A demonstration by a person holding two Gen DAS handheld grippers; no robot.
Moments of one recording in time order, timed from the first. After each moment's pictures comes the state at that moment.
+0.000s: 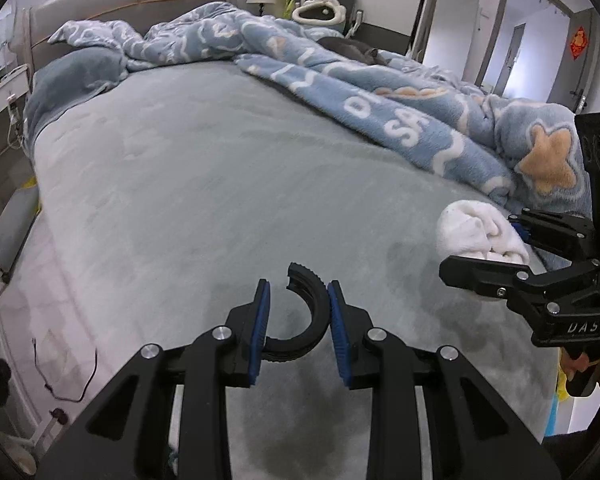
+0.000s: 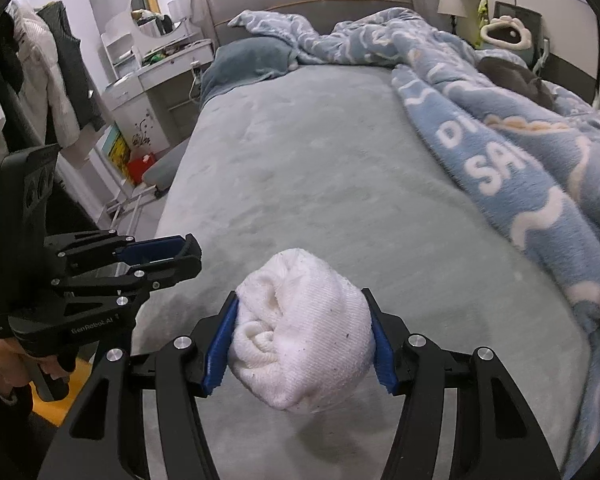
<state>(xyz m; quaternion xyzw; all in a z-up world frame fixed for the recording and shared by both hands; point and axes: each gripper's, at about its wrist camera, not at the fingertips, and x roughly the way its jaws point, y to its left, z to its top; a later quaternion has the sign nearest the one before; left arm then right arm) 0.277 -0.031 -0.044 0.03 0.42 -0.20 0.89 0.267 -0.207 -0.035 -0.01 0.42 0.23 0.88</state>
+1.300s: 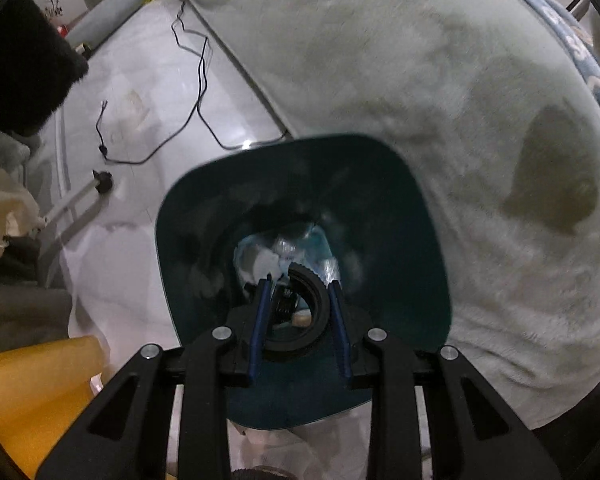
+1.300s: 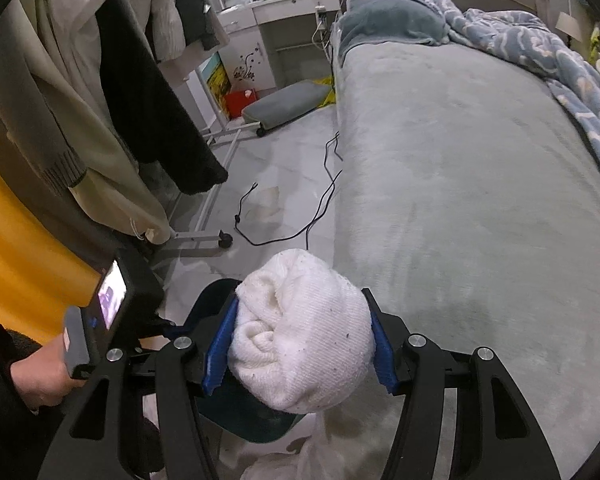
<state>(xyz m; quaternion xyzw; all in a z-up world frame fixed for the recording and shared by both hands) 0.138 0.178 -0.191 -0.06 0.64 -0.02 0.77 0.199 0.006 -0.050 -0.08 0.45 0.38 0.80</state>
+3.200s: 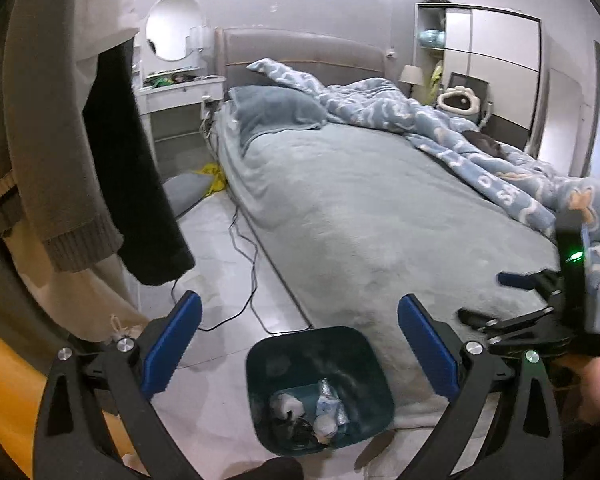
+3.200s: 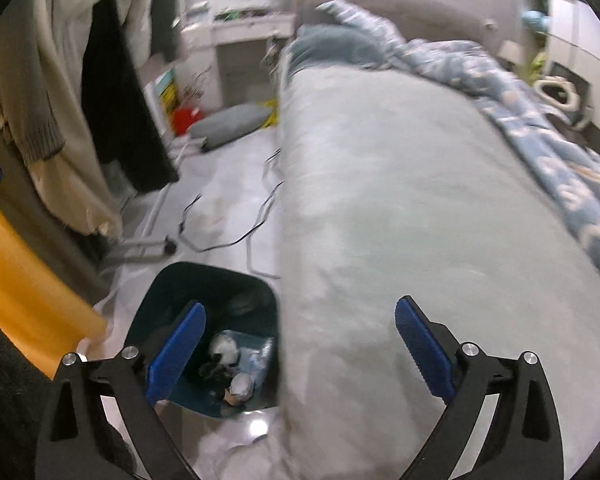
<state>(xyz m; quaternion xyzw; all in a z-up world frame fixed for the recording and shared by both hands) 0.024 0.148 0.021 -0.03 0.30 0.06 0.95 0.115 -0.053 -0.043 -0.10 0.38 0.26 0.88</state>
